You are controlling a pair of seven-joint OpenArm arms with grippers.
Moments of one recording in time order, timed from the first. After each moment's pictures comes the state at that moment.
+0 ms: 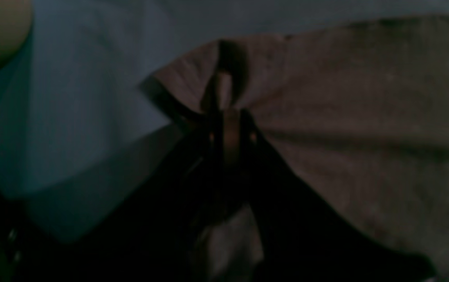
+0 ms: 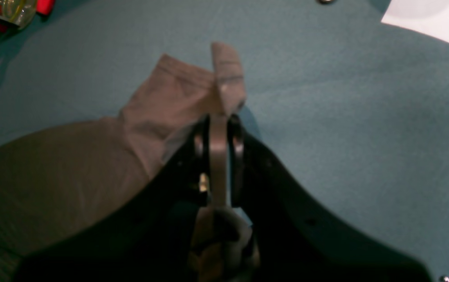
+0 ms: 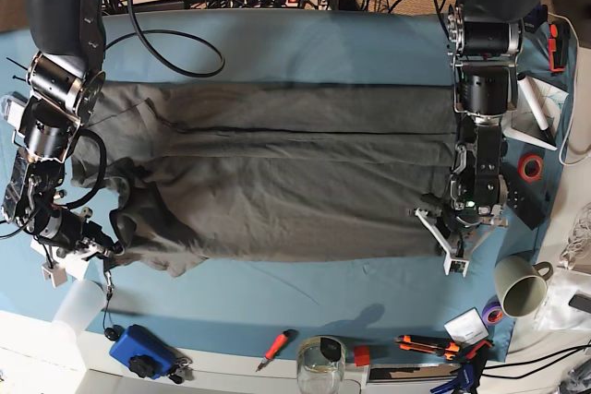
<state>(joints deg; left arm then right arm) -25.4 -7.7 -2.8 57.9 0.2 -9.2 39.2 42.7 27.4 20.8 36.0 26.8 29.9 -53.5</state>
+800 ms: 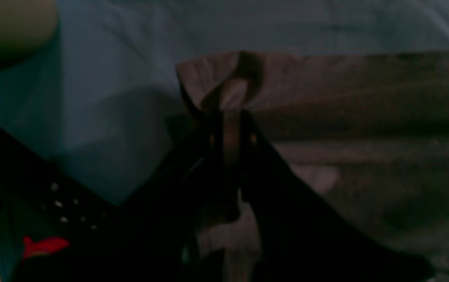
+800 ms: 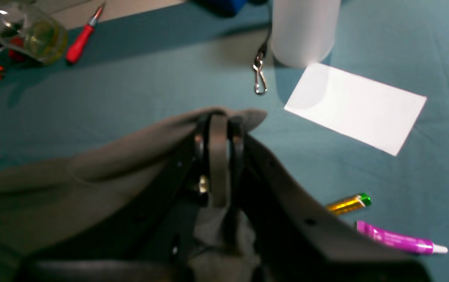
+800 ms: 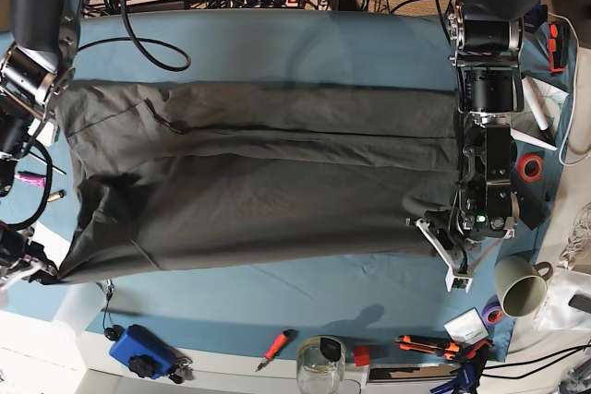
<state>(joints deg) -25.4 -7.8 -2.8 72.8 -5.2 -9.3 60.1 42.8 36.1 20.7 52.6 36.7 29.5 -65.8</state>
